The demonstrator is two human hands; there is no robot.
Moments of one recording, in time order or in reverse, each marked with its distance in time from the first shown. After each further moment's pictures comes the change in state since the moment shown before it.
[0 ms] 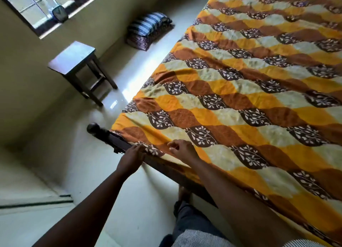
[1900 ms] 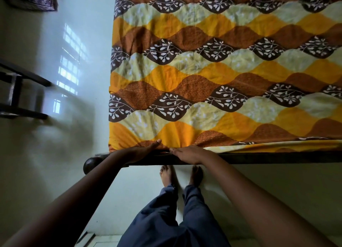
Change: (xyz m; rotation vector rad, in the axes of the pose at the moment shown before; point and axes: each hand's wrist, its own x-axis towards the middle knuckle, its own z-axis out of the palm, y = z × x) left_hand 0.182 -0.168 -0.006 0.006 -1.105 0.529; right_hand 0.085 -0.061 0.130 -0.042 -0.453 0.610
